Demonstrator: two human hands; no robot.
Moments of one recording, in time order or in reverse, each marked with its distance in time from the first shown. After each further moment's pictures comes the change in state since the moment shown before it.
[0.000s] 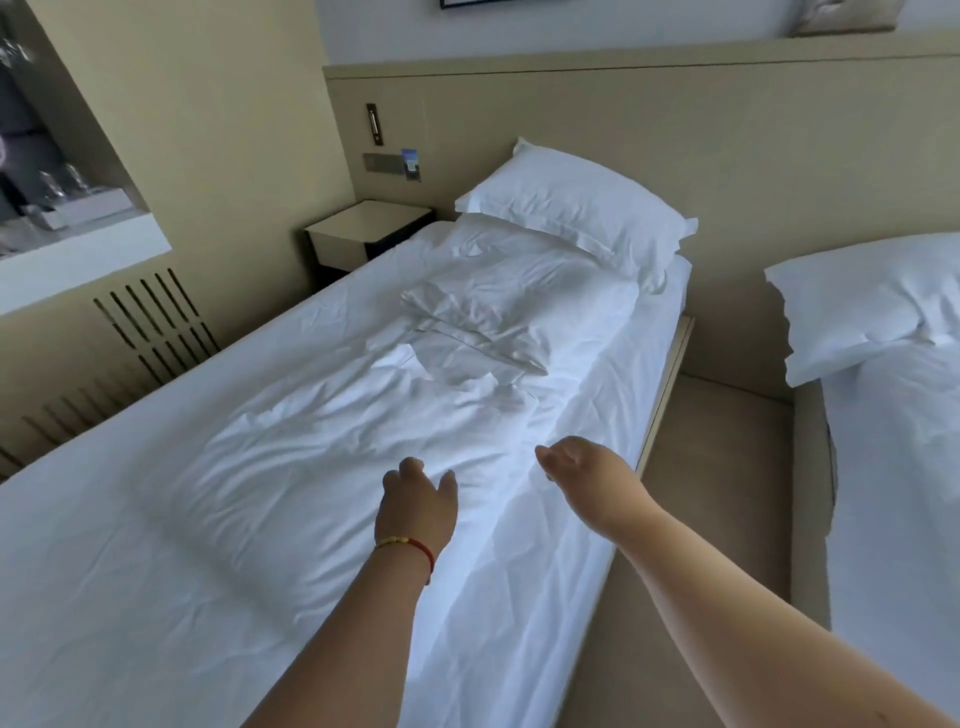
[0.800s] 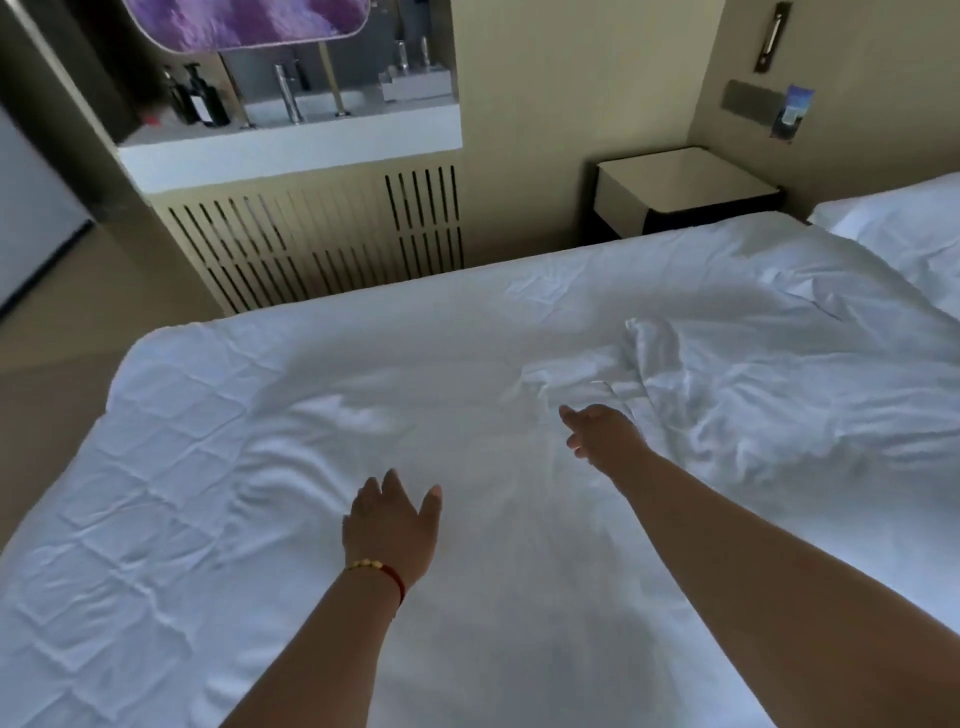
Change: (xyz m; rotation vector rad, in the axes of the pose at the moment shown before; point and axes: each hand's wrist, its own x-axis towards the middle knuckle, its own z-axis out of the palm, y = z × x) left_hand 0.279 -0.003 0.019 0.177 0.302 -0.674; right_hand 0.499 -0.109 0.121 -0.077 -0.589 -0.122
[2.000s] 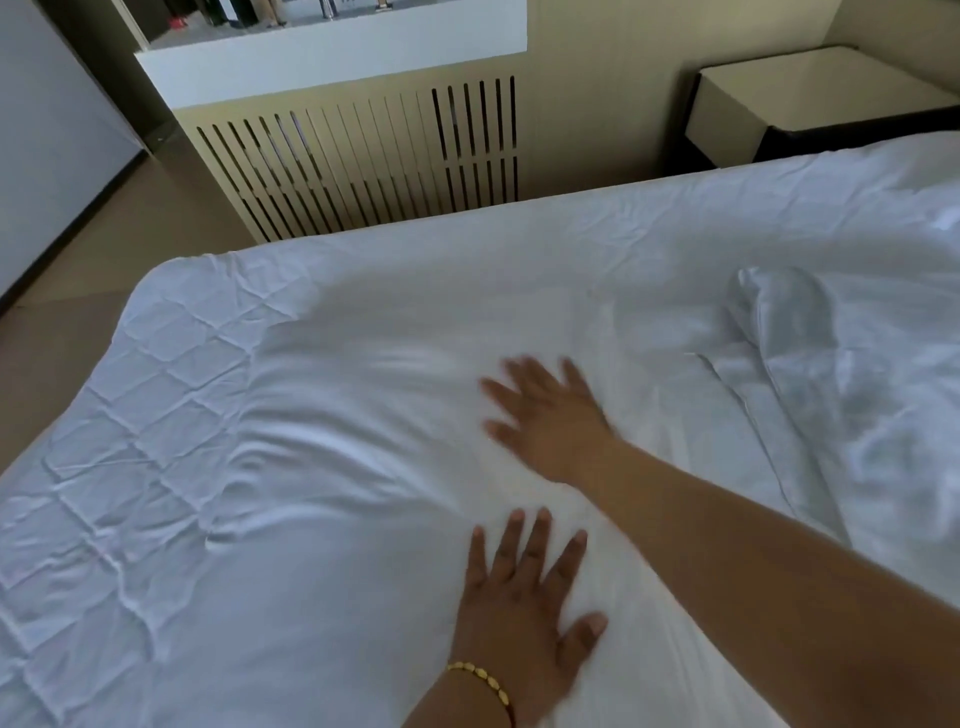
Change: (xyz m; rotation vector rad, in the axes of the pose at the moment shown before) left_hand 0.021 0.016 0.162 0.312 -0.061 0.539; right_hand 0.124 0.015 0.126 -0.941 -0.097 -0.830
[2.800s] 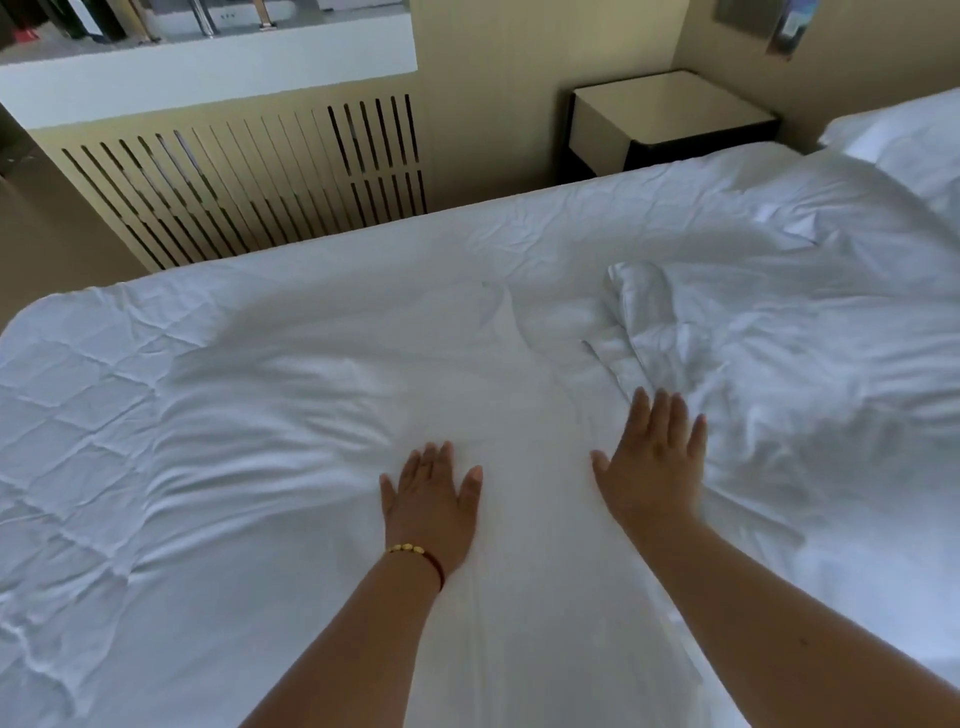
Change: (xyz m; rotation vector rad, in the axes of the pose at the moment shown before) left_hand 0.045 -0.001 -0.066 -0.306 -0.121 -0.299; right_hand -0.153 0.067 -0.005 -0.147 0.171 0.801
